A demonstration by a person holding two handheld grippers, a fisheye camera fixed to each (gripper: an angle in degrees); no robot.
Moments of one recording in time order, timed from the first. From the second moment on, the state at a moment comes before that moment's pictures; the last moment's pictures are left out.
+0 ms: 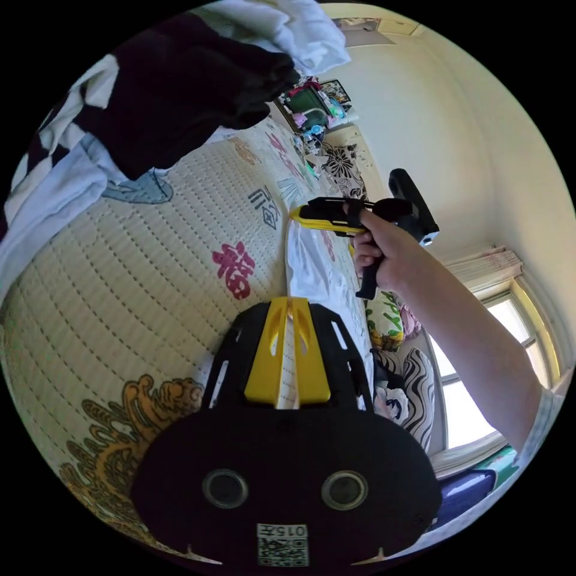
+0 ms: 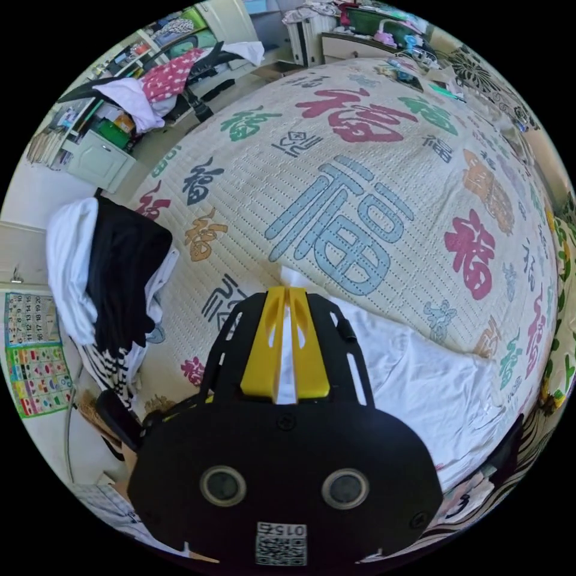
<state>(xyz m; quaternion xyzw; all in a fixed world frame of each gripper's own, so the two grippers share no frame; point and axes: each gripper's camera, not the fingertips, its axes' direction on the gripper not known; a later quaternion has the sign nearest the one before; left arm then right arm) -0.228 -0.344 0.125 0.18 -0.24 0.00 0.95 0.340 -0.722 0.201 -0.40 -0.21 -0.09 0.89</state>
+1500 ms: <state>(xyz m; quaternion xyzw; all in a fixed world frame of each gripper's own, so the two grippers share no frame) -0.133 -0.364 0.577 -0.17 -0.41 0.38 0.81 0.790 -0.653 -0.017 -0.20 -0.17 0.05 0.97</state>
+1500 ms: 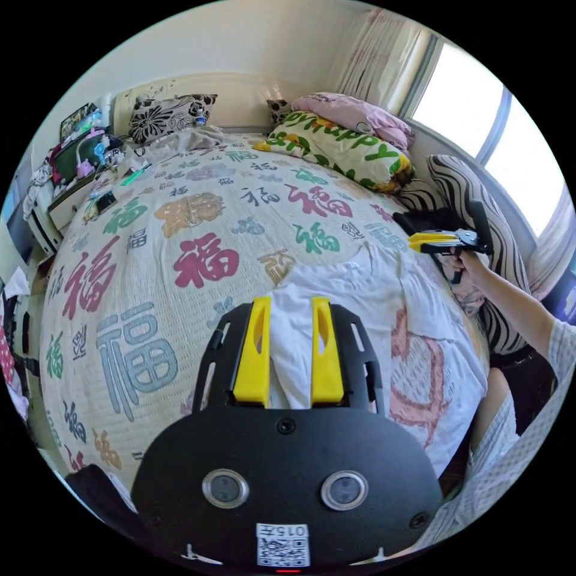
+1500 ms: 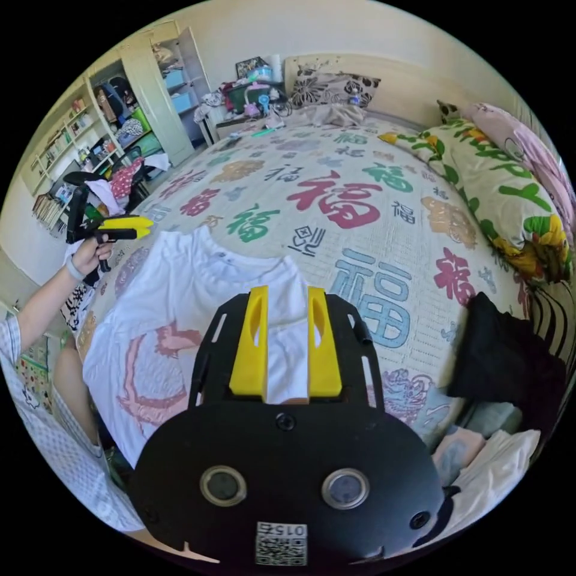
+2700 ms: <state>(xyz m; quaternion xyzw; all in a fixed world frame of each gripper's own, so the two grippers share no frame) -0.126 -0.336 0.648 -0.21 -0.42 0.43 0.77 0.811 -0.683 -0.206 -0.23 -0.16 0.05 0.96</state>
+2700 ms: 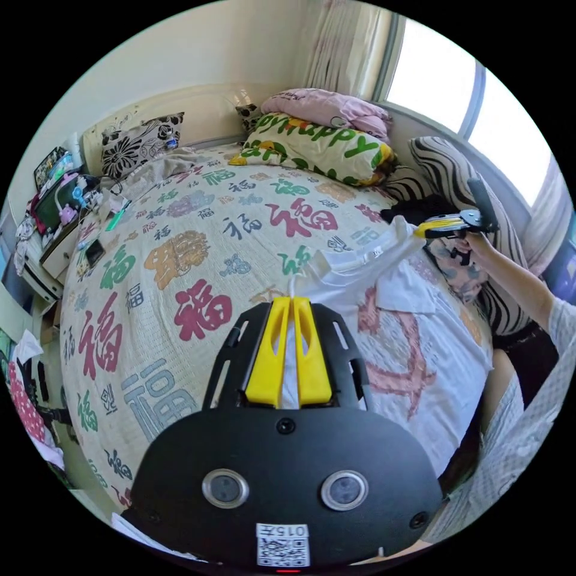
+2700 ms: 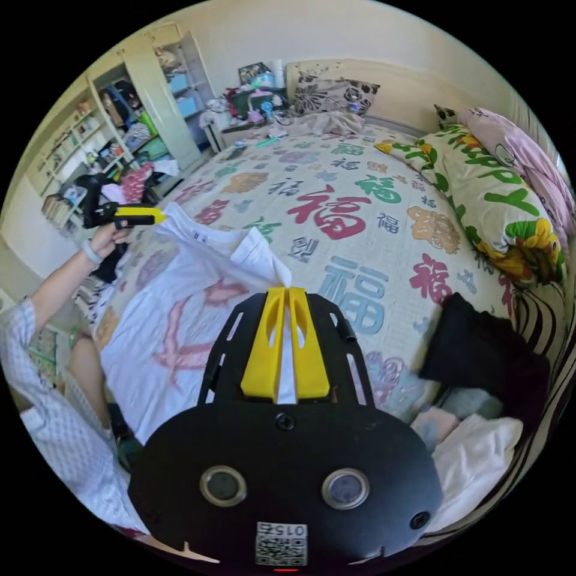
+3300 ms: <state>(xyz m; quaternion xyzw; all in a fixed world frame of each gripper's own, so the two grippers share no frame) -0.152 0.017 0.432 -0.30 -0.37 0.32 0.82 0.687 -0.435 -0.505 -0.28 -0.26 0.02 0.92</state>
